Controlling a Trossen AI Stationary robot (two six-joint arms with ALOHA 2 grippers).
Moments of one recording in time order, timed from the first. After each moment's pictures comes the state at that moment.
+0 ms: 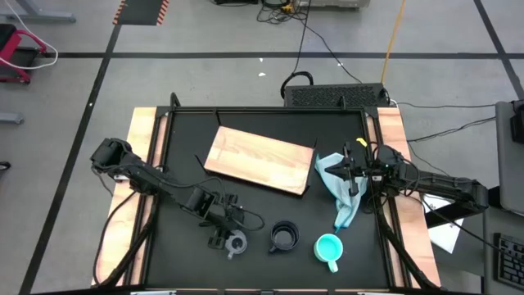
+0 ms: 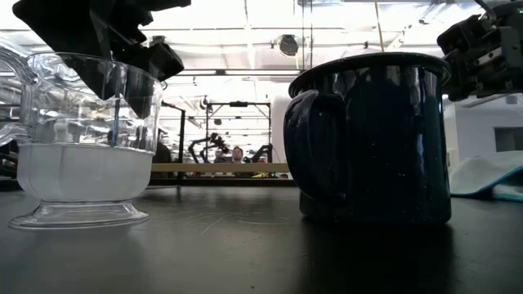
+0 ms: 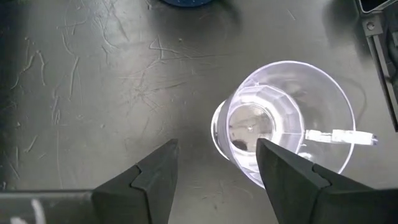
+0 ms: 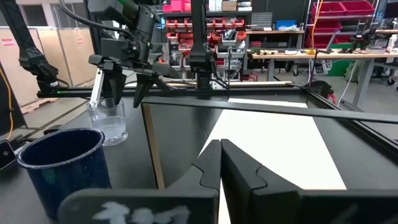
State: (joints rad) left arm -0.41 1.62 1.09 -0.55 0.04 -0.23; right arm -0.32 0.22 0.02 0.17 -0.37 0.01
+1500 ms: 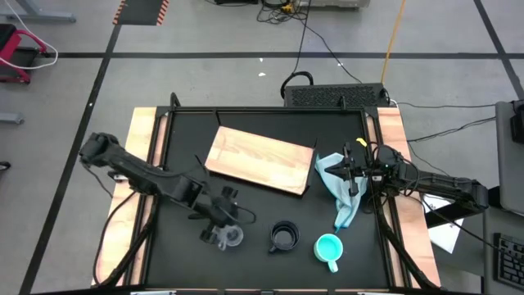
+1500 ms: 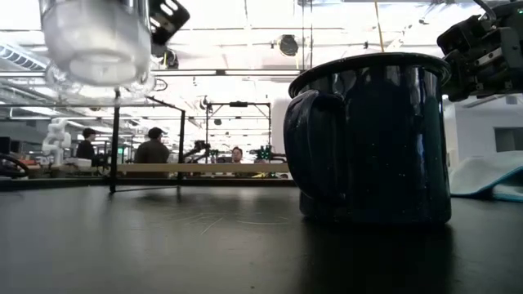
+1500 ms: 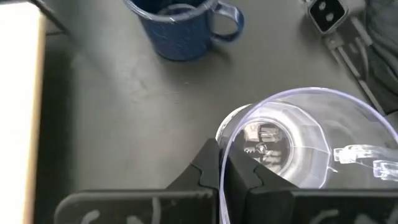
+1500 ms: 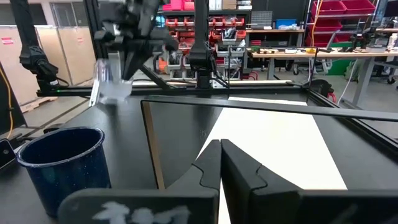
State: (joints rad) left arm -0.40 1.45 1.09 -0.57 0.01 0.00; right arm -0.32 0.22 0.02 0.17 -0.37 0.01
